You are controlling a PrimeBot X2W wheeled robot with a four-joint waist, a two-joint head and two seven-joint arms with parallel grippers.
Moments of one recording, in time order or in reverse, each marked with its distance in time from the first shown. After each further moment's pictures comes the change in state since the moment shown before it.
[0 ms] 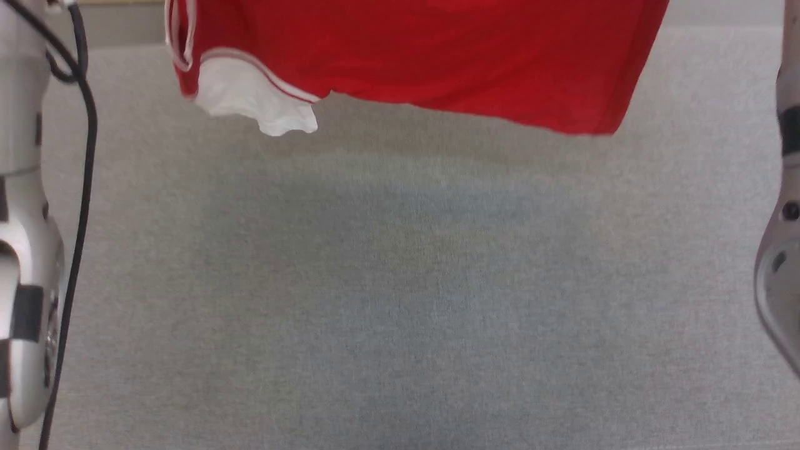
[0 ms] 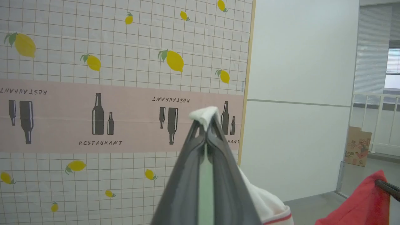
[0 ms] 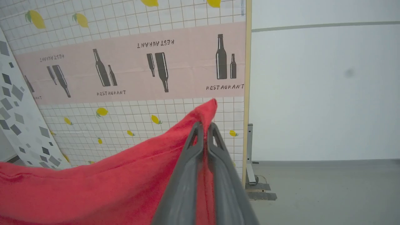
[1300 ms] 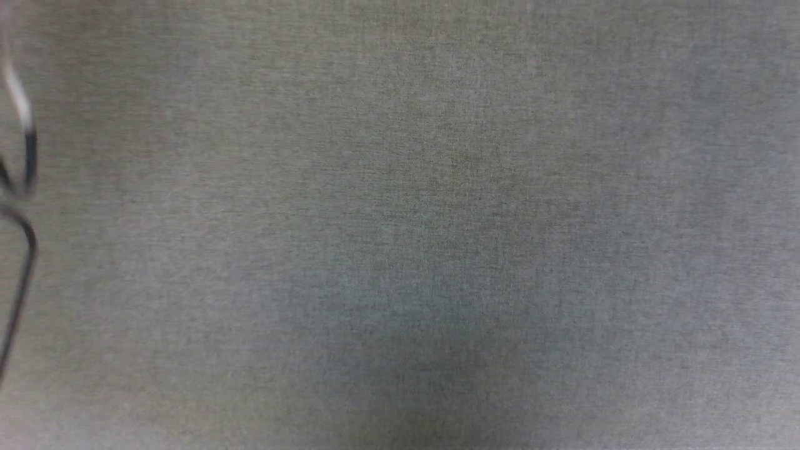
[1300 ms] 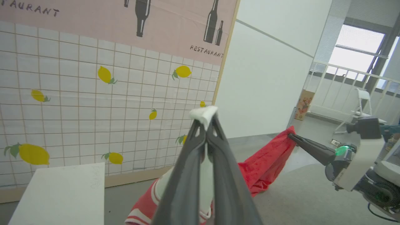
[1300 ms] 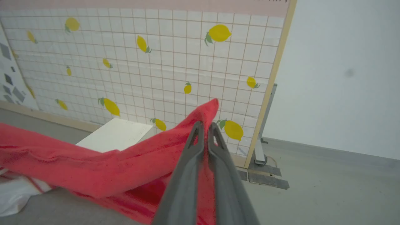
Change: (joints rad) left arm 0.199 0.255 -0.178 -0.486 -0.321 -0.123 -0.257; right arm 0.035 -0.137 0.215 -0.163 0.047 0.000 -0.393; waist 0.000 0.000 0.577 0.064
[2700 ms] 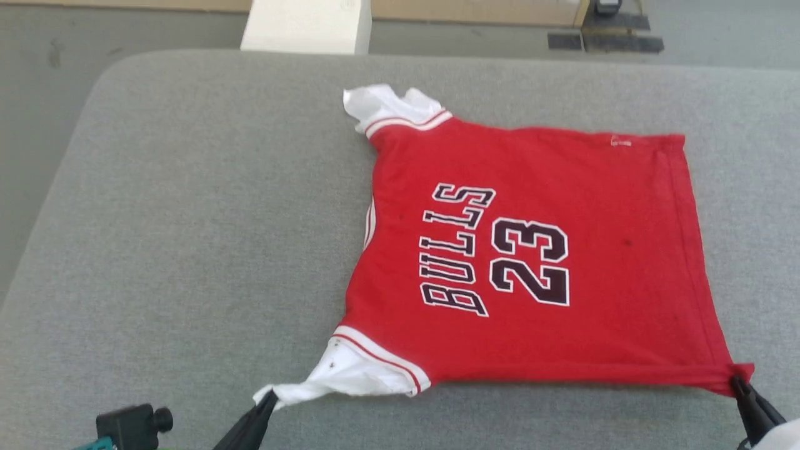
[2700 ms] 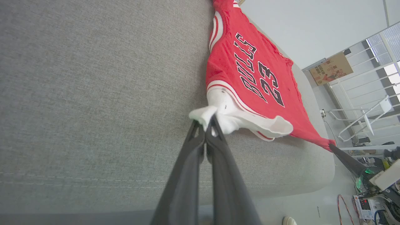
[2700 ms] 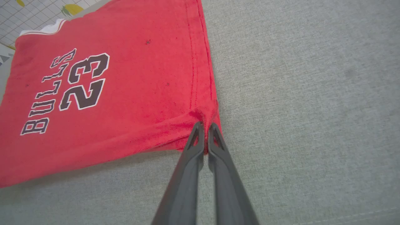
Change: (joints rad) left arm 1.468 0.174 -0.142 -0.341 -0.352 0.223 -0.090; right arm 1.654 0.137 -0.352 -0.786 0.335 0.000 0.540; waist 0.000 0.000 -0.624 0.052
